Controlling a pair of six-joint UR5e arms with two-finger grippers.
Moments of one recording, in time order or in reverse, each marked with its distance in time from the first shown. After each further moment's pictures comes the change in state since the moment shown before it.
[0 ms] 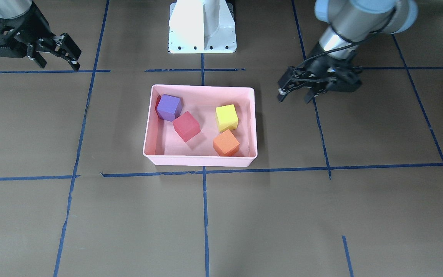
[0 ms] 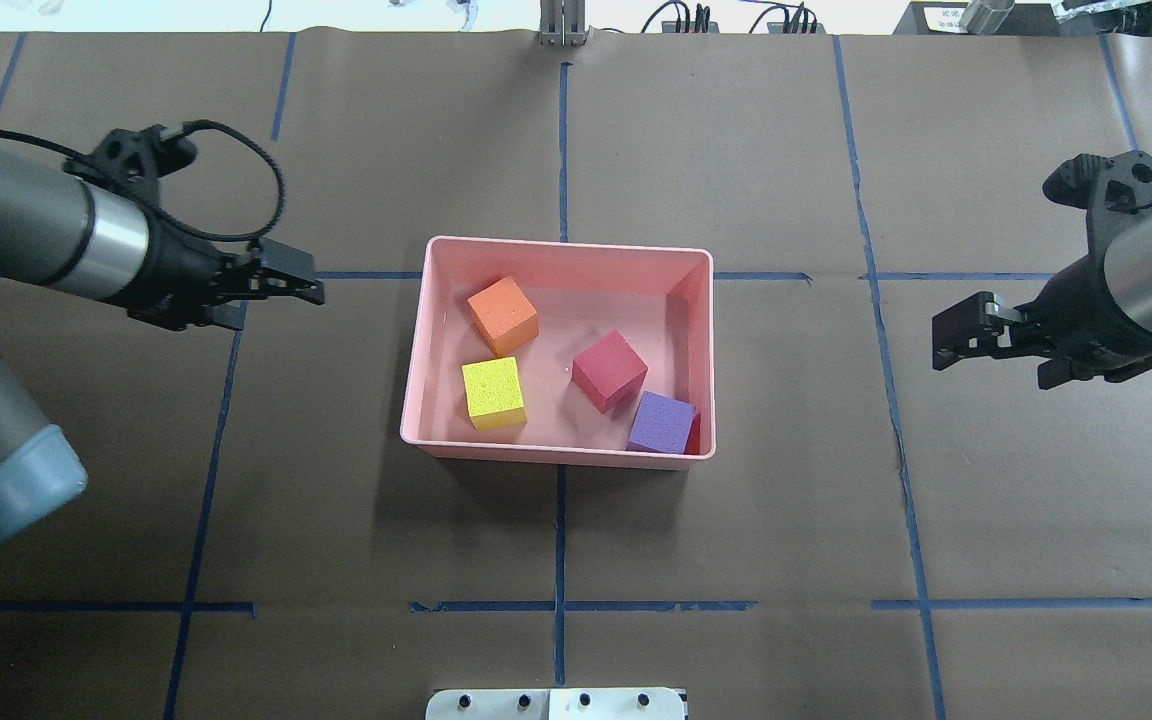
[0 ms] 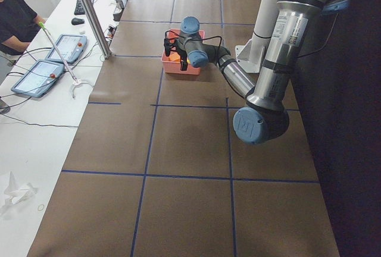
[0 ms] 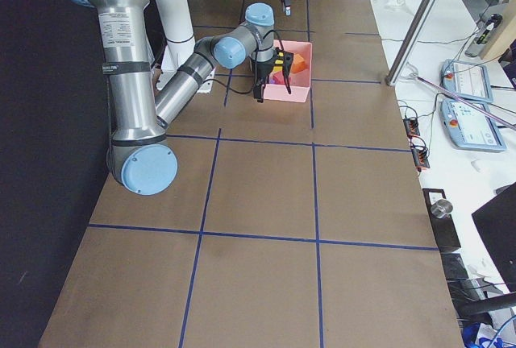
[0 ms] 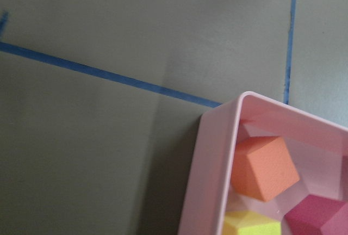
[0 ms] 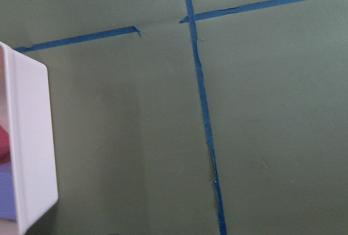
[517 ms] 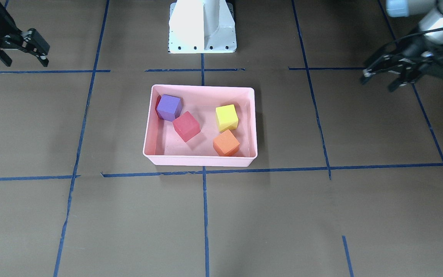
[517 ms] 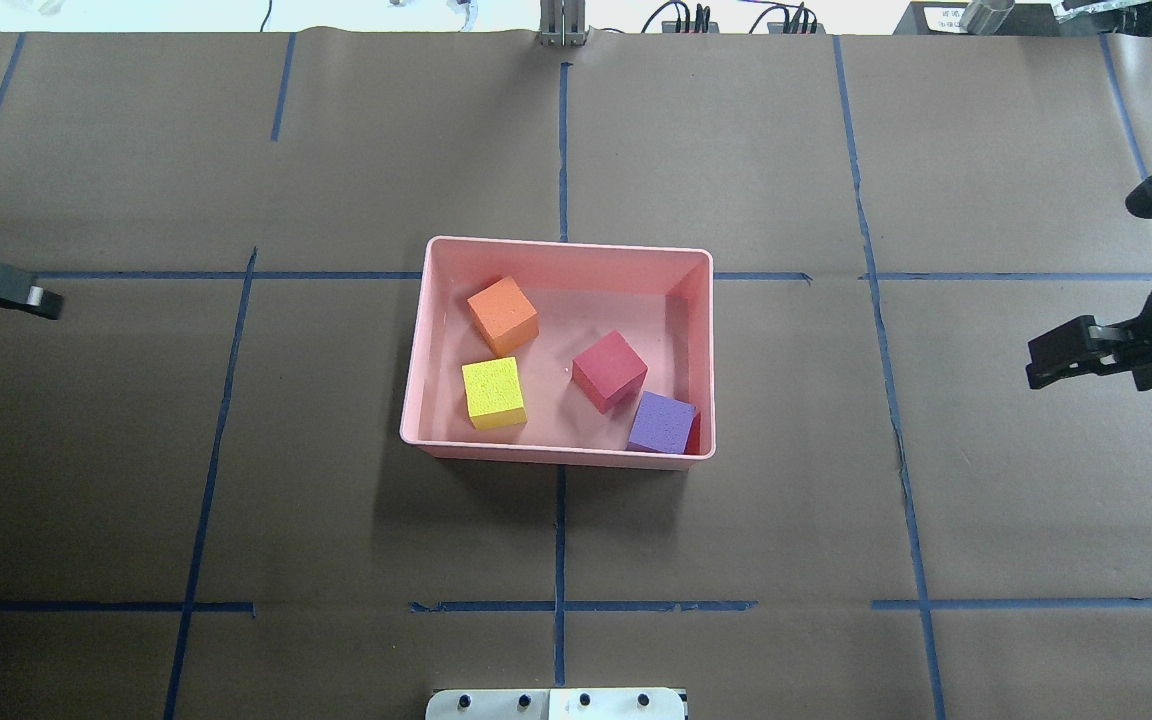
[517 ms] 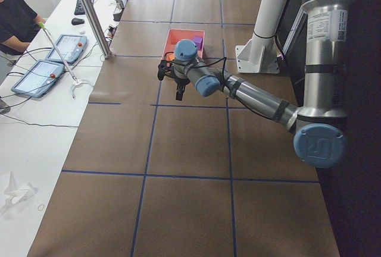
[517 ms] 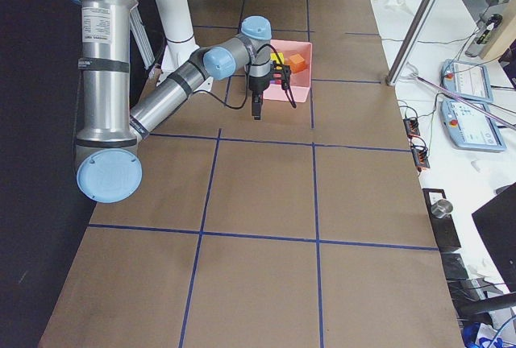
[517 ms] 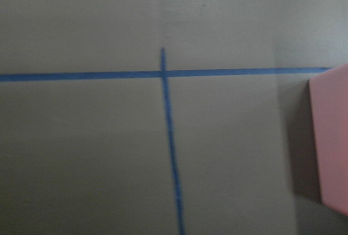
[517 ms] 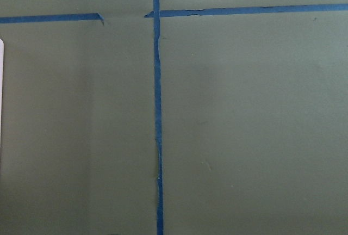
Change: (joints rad) left arm -0.351 0.316 -0.029 0.003 -0.250 0.648; right arm 0.125 -0.155 0.019 0.003 0.052 -0.309
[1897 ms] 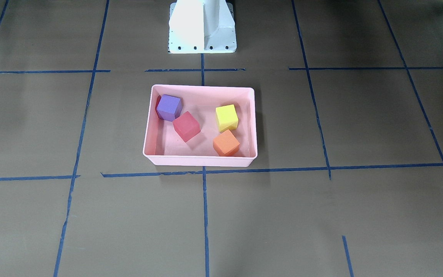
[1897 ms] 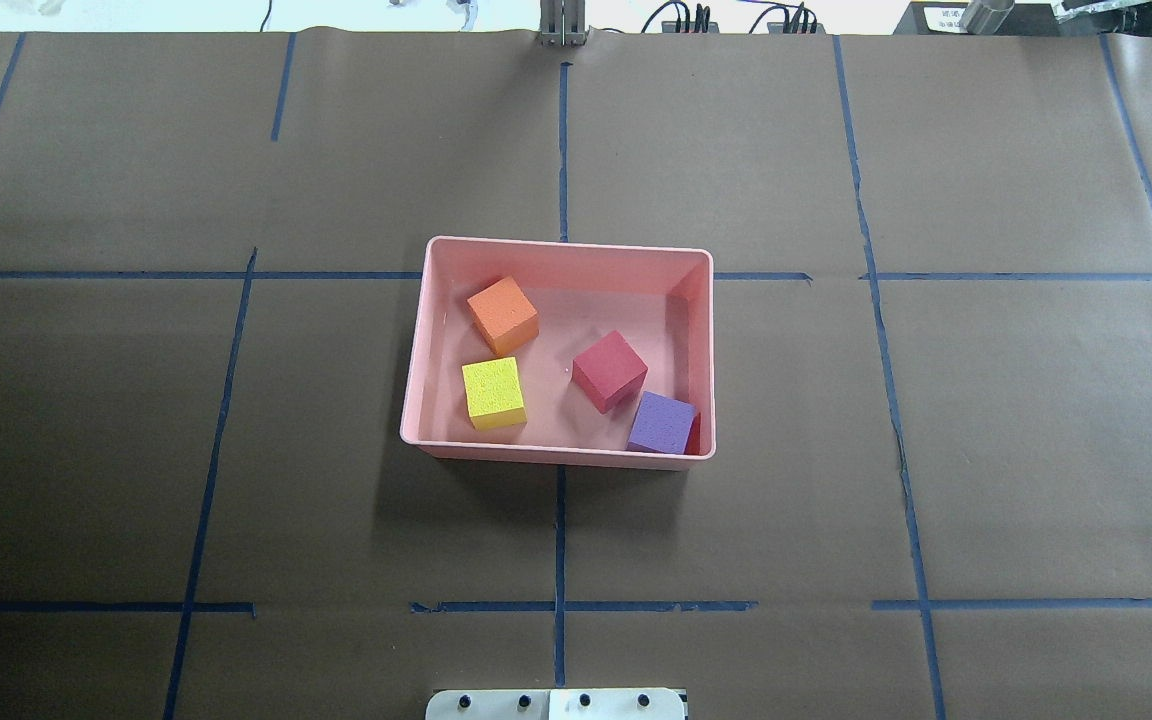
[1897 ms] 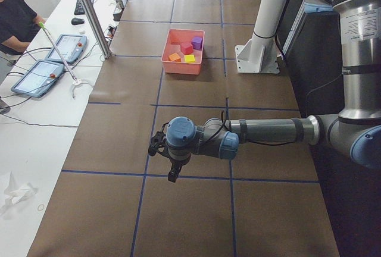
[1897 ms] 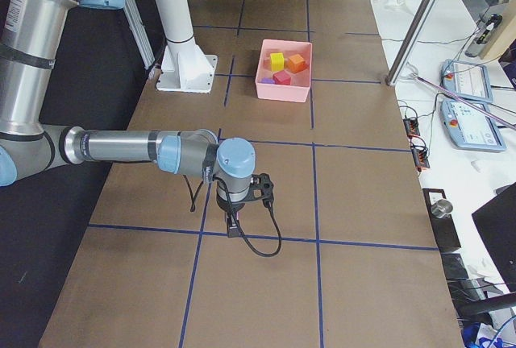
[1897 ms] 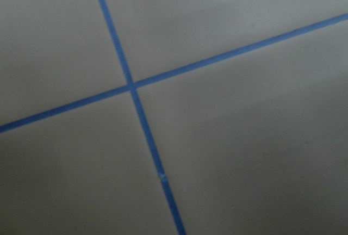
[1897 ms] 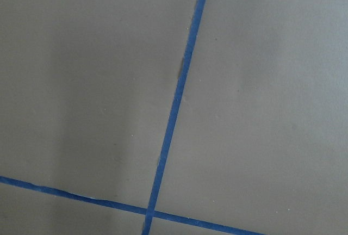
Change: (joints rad) left arm -0.374 0.063 0.337 0.243 -0.029 0.817; right arm 0.582 -0.268 -0.405 0.001 0.144 -1.079
